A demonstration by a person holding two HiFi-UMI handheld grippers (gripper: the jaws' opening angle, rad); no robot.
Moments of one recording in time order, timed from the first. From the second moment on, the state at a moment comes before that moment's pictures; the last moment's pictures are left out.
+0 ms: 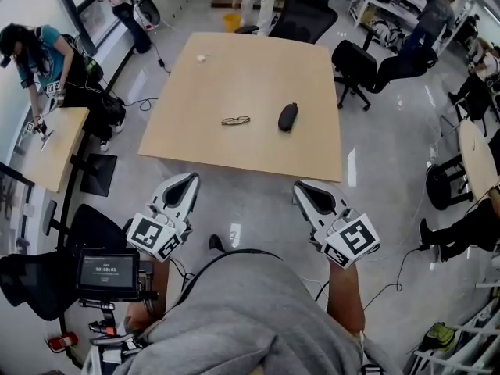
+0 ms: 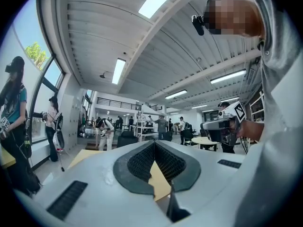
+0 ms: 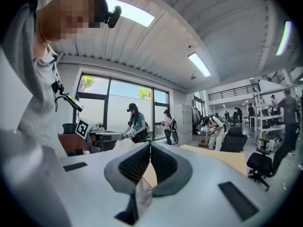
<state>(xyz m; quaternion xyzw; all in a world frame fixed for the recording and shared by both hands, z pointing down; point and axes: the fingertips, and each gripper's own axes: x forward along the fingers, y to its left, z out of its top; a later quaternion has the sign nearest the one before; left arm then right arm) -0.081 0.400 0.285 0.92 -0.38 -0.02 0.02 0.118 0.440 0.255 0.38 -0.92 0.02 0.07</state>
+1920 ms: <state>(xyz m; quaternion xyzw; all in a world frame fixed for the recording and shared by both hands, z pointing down) -0.084 0.006 0.386 0.92 -0.39 0.04 0.09 0.059 0.000 0.377 0.31 -0.93 0.13 0.14</state>
